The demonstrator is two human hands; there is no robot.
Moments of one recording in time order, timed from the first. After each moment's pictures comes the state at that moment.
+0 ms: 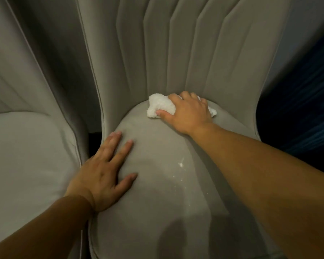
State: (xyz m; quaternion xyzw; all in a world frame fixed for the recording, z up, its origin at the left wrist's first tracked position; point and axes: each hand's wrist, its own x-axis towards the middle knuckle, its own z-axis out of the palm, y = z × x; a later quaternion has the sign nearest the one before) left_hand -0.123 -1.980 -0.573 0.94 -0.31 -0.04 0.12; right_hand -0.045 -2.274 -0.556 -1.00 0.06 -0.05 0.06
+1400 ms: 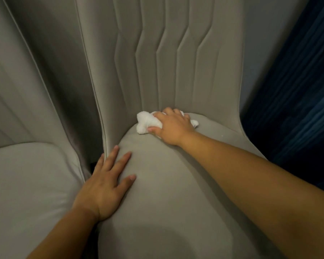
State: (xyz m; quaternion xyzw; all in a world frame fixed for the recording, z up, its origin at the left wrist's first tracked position) left_hand -0.109 -1.977 -0.575 0.95 -0.23 -0.11 0.20; right_hand -0.043 -2.246 -0.553 -0.99 0.05 -0.04 0.10
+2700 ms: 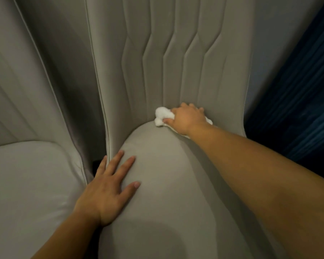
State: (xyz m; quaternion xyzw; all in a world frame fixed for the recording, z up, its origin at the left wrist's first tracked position) left_hand -0.109 -1.974 -0.578 0.94 -0.25 -0.09 0.19; right_hand -0.015 -2.281 -0.525 -0.99 0.12 0.03 0.01
